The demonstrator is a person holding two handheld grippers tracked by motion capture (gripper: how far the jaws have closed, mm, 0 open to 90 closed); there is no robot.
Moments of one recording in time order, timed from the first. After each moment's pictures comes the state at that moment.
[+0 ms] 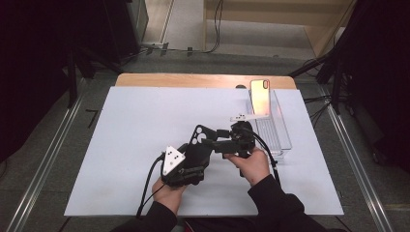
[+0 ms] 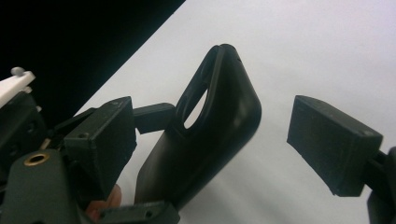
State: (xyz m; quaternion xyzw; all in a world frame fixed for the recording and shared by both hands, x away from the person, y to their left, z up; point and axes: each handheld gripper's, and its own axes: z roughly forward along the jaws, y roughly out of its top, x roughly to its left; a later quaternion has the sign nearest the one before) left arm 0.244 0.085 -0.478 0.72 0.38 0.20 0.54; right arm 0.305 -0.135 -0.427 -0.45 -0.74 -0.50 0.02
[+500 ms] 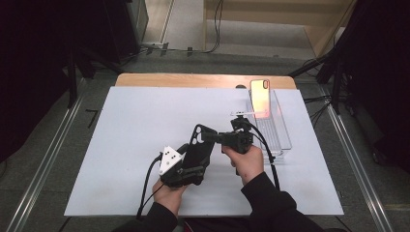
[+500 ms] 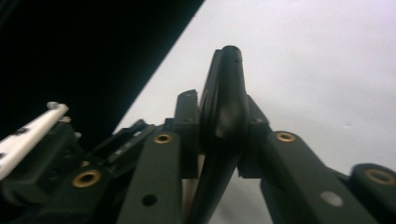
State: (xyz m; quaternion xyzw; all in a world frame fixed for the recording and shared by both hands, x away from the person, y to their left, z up) left arm 0.243 0.087 -0.475 0.70 0.39 0.17 0.57; right arm 0.317 -0.135 -0.426 -0.48 -0.70 -0.52 0.12
